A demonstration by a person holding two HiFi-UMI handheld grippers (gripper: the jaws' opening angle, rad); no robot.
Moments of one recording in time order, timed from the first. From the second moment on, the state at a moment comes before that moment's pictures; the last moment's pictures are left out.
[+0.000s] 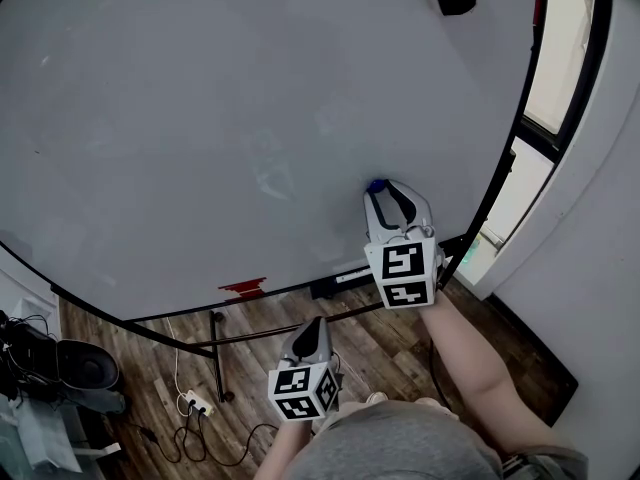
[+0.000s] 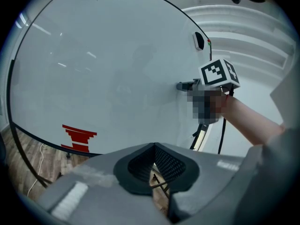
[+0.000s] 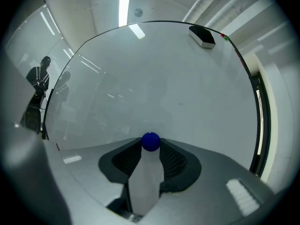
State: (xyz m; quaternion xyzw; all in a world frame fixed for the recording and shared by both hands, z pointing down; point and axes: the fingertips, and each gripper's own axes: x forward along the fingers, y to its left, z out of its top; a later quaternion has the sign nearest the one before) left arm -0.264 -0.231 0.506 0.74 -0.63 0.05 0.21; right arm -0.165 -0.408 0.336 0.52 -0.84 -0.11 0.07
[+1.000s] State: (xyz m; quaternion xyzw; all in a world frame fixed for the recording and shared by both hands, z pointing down) left arm -0.235 -0.235 0.500 0.77 -0.60 0.06 0.22; right arm -0.114 -0.368 0.320 0.53 -0.84 -0.10 0.05
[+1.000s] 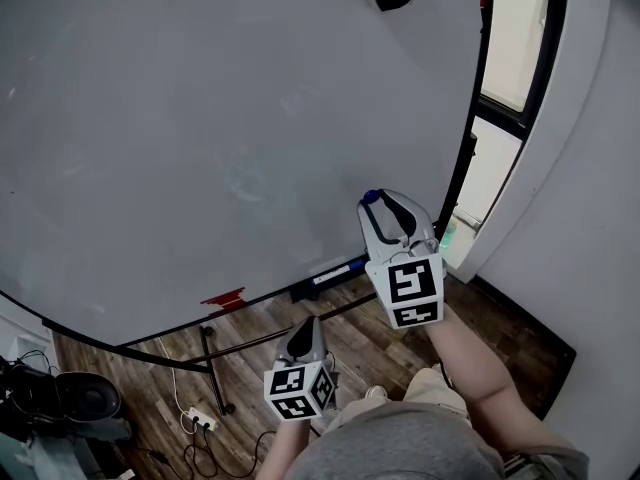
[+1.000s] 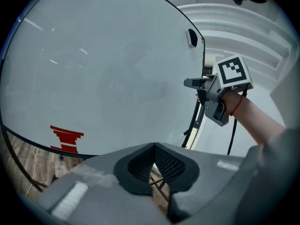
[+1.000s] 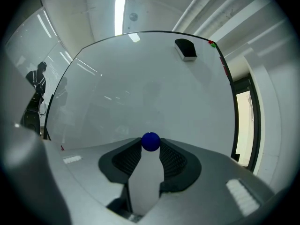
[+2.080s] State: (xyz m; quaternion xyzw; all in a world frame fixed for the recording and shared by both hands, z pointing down) left arm -0.088 -0.294 0.482 0.75 -0.63 0.05 0.20; right arm 0.018 -0.440 0.243 0.48 -0.86 -0.16 0.05
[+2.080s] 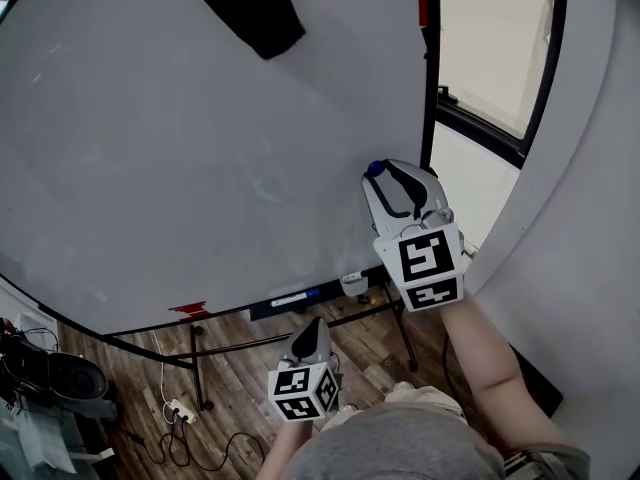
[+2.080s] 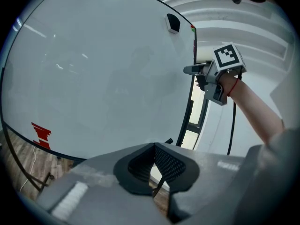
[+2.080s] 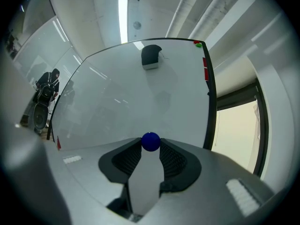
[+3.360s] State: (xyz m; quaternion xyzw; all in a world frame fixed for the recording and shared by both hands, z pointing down) left arm -0.029 -0.296 0.483 0.69 -0.69 0.03 0.20; right arm 0.069 -0.493 0.226 0.47 -0.85 -0.21 0.08
